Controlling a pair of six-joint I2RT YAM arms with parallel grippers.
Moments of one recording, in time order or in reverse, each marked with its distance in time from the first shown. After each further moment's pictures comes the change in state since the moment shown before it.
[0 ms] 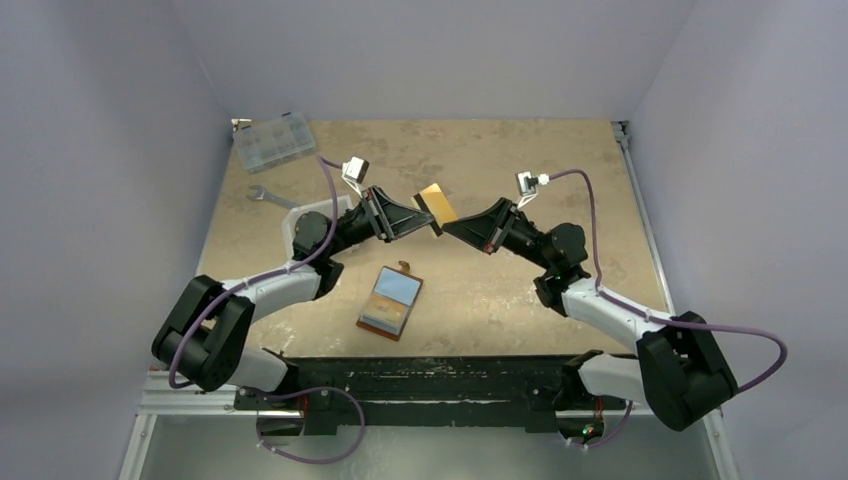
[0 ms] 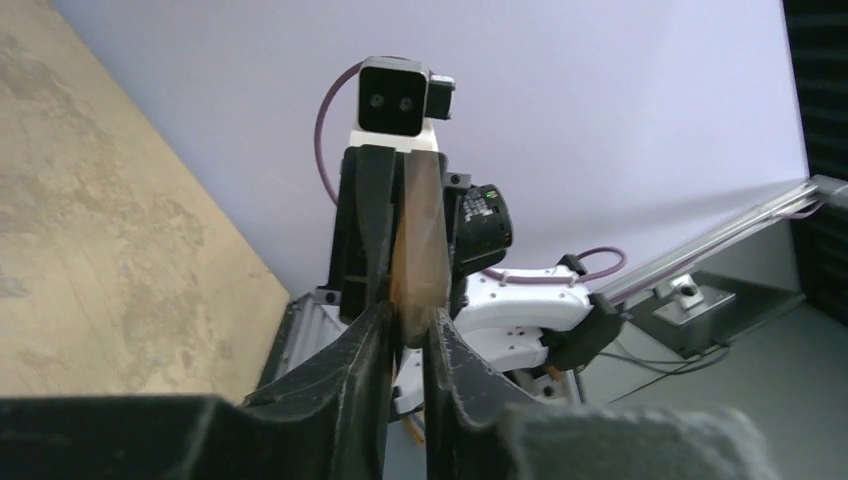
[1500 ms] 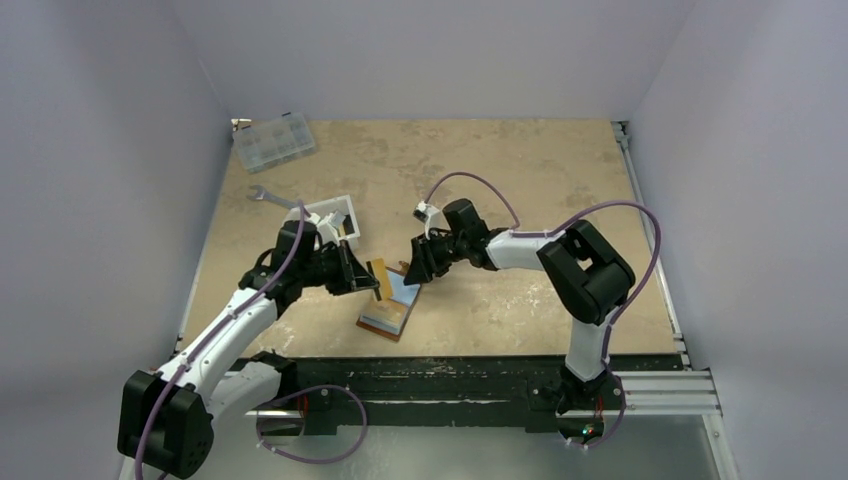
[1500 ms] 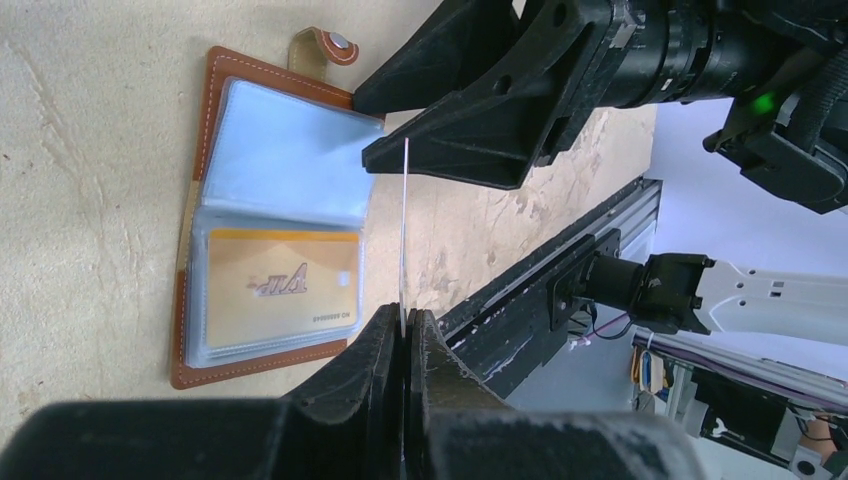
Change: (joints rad) left arm 0.179 -0.440 -0.027 -1.555 -0.134 0.690; right arm 0.195 0.670 0.478 -0.887 -0.043 -0.864
